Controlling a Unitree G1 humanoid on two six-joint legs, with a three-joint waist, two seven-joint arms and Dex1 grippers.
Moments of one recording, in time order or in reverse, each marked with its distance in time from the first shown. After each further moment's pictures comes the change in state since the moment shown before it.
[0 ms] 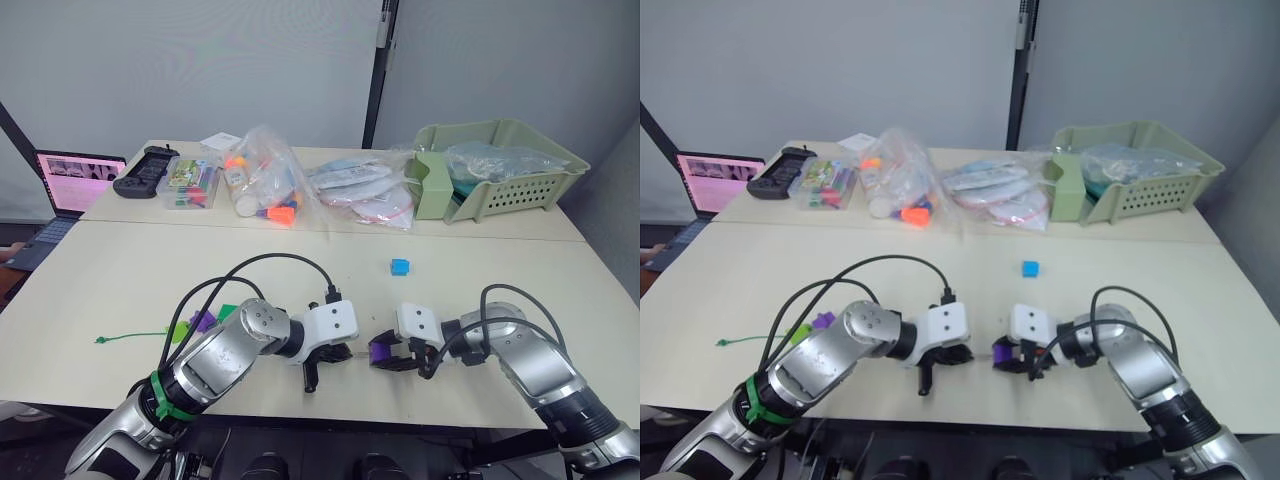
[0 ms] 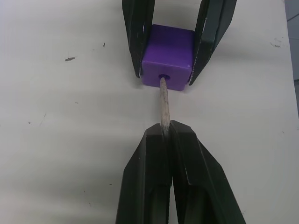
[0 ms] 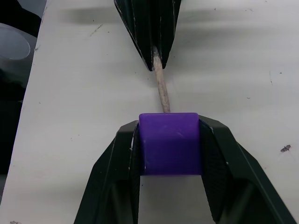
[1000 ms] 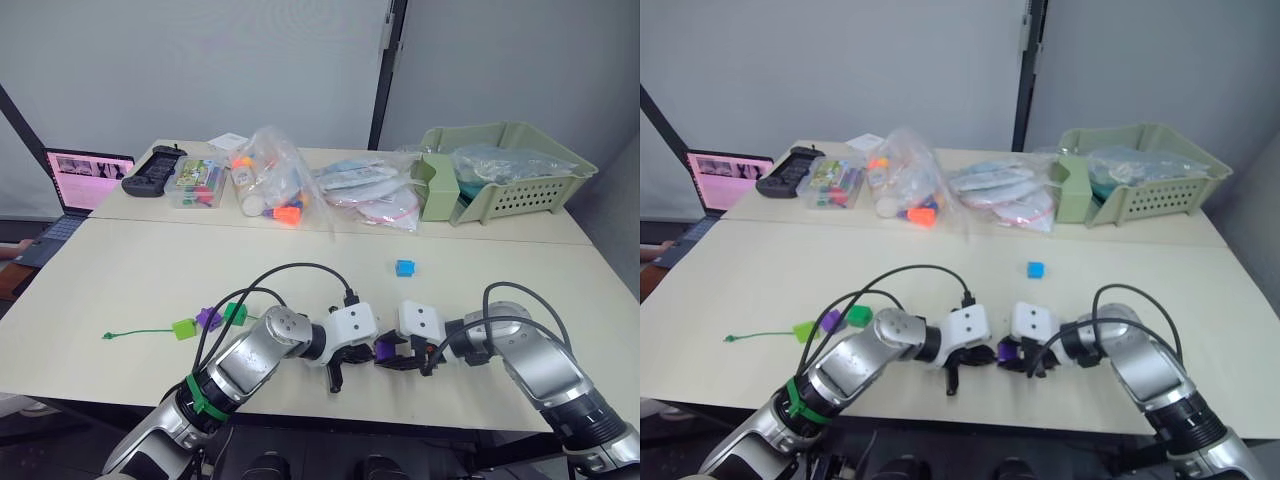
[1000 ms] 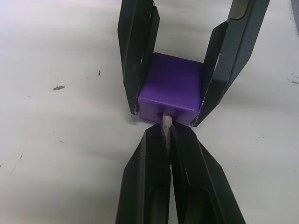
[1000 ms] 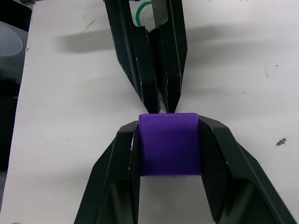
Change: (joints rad) left arm 0.021 -0.170 -0.020 0.202 0.023 -0.172 0.045; right arm 0.012 0.001 -0.013 -0.060 -0.018 0.101 -0.023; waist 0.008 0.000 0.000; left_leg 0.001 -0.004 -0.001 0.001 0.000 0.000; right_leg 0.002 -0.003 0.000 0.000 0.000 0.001
